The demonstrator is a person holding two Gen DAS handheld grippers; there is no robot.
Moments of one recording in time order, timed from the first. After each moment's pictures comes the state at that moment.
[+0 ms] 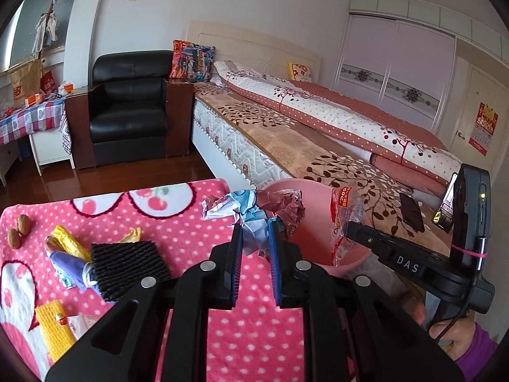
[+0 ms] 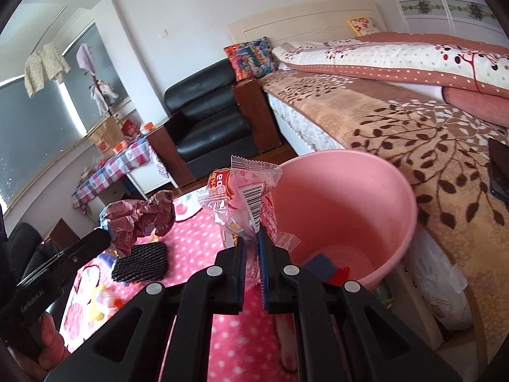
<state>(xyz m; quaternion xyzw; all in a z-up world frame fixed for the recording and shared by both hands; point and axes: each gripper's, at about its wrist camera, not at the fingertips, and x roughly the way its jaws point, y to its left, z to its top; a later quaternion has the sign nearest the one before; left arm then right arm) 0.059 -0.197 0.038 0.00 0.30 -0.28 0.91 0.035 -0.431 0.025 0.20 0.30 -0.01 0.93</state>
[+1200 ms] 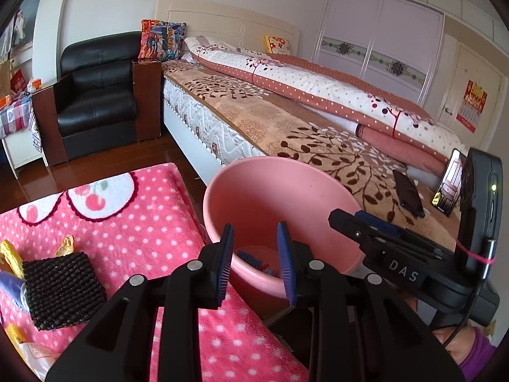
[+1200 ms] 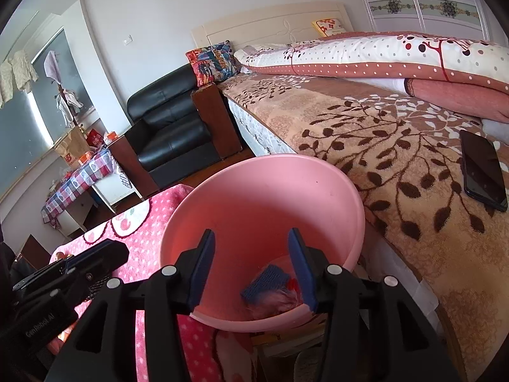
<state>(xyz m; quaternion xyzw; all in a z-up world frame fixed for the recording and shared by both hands) 0.095 -0.267 0.004 0.02 0.34 -0.32 0.88 0.058 -0.475 -0.002 0.20 0.30 -0.09 0.93</state>
